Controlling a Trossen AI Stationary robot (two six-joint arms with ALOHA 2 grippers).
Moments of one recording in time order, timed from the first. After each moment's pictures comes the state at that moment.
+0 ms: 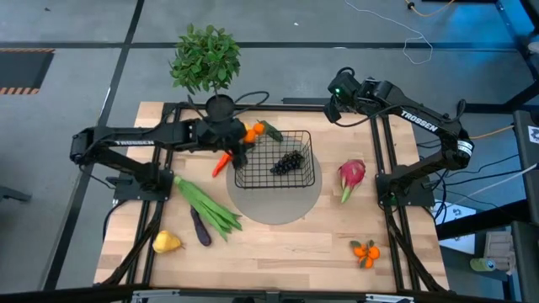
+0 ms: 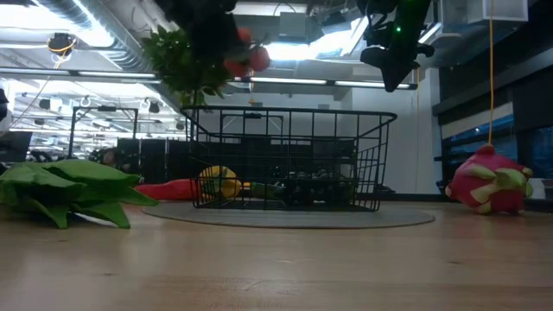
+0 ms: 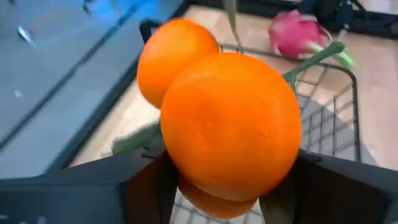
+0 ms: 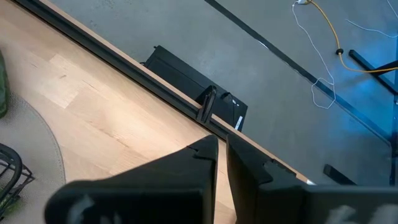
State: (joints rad) left arm 0.17 1.25 1.04 -0.30 -0.26 -0.08; right arm -0.55 1.41 1.44 -1.09 0.57 0.25
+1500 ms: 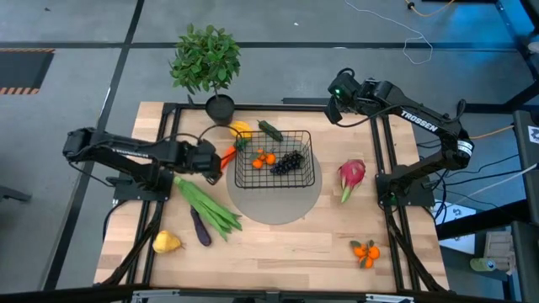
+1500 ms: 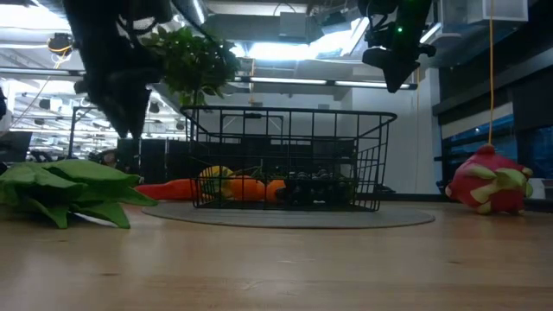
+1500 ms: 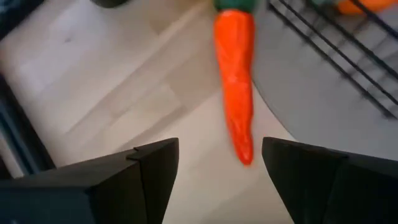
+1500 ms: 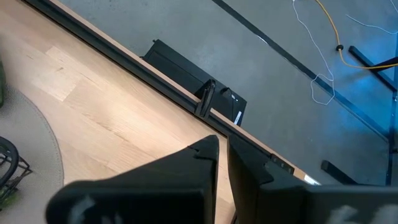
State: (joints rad) left arm -0.02 1.14 0.76 -0.88 -0.50 -0.86; right arm -0.55 1.41 1.44 -1.12 0.57 0.26
